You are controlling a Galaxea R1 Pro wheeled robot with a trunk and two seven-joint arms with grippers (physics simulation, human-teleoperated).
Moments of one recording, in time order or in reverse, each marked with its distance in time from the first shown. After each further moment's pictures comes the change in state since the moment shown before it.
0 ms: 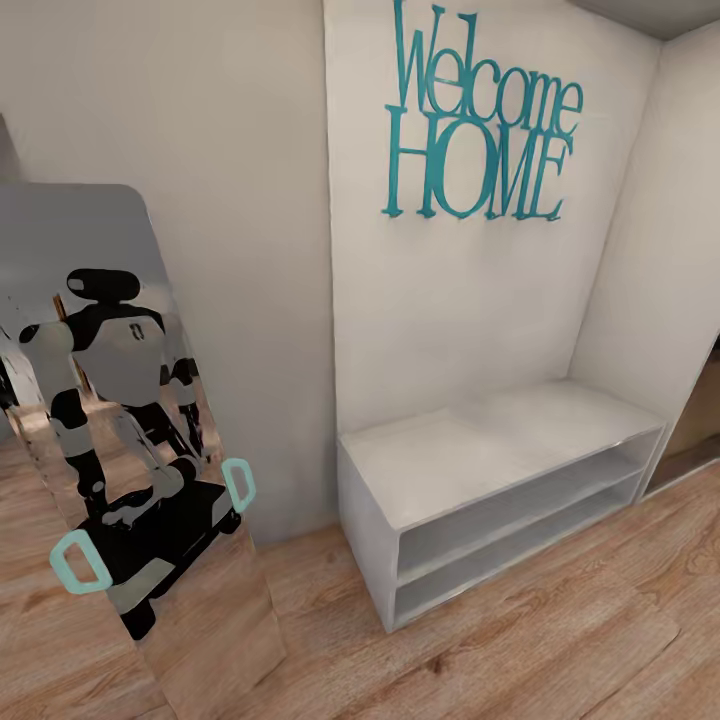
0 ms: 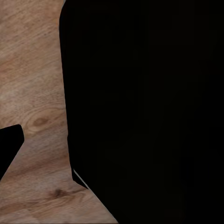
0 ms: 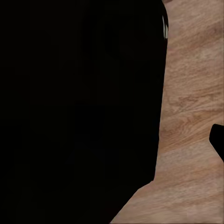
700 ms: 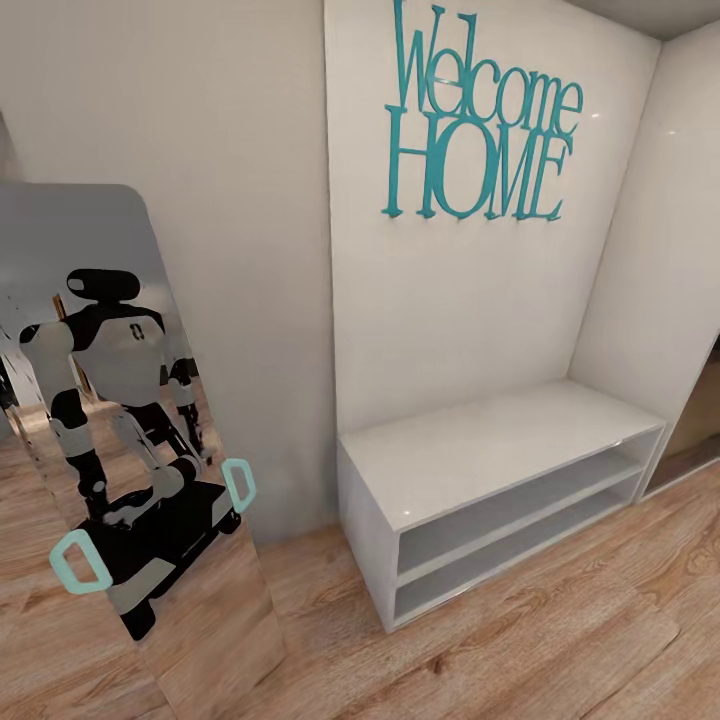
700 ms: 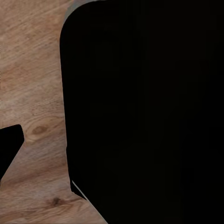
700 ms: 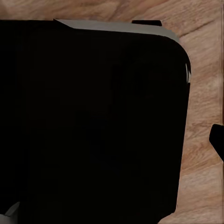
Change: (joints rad) left arm -0.001 -0.001 0.003 -0.020 0.003 -0.012 -0.001; right arm -0.004 0.038 0.001 -0.066 0.003 -0.015 -0.003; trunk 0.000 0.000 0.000
